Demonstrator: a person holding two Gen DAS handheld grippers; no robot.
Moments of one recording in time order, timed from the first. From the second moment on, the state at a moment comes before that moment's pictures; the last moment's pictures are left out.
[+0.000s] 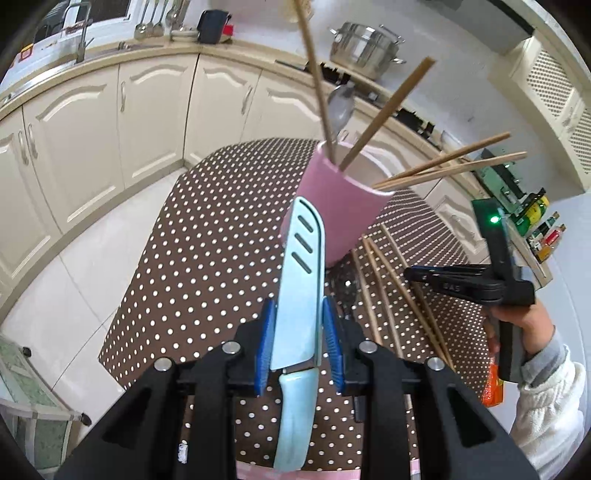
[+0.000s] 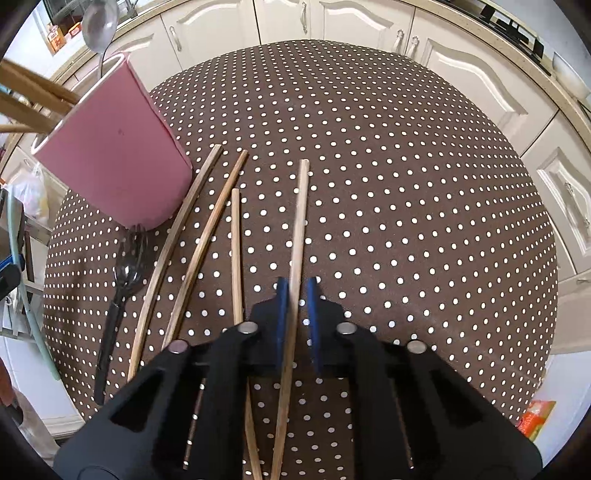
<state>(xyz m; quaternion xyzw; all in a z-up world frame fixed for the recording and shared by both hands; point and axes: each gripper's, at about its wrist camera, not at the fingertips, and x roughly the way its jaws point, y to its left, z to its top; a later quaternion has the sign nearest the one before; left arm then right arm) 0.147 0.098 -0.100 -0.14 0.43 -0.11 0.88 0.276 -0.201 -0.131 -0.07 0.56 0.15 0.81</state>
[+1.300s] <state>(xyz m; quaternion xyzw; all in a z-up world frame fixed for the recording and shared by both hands) 0.089 0.066 -0.004 -0.12 0.22 -0.20 0.95 0.111 -0.228 0.044 0.15 0.06 0.18 0.97</state>
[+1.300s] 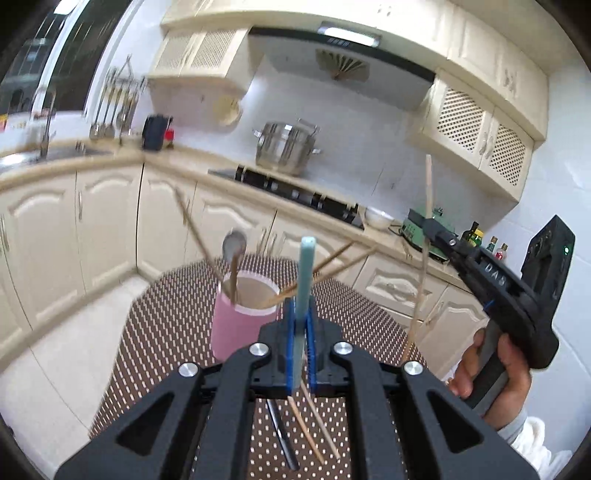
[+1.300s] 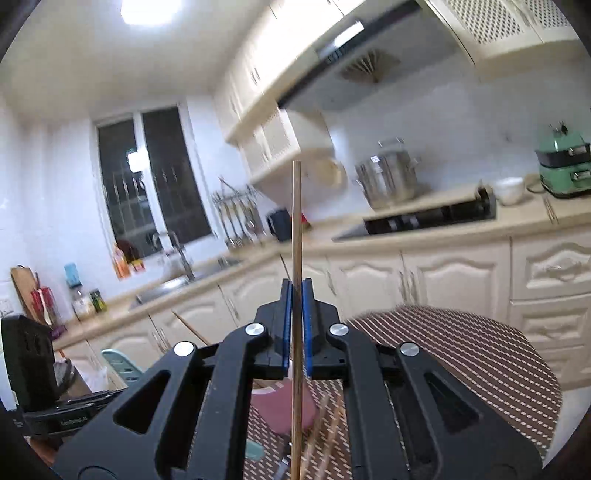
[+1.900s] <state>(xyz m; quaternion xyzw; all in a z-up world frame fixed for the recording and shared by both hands) 0.135 0.075 0.055 -0.12 0.14 -0.16 0.97 0.175 -0.144 0.034 0.13 -0.01 0.22 0.97</state>
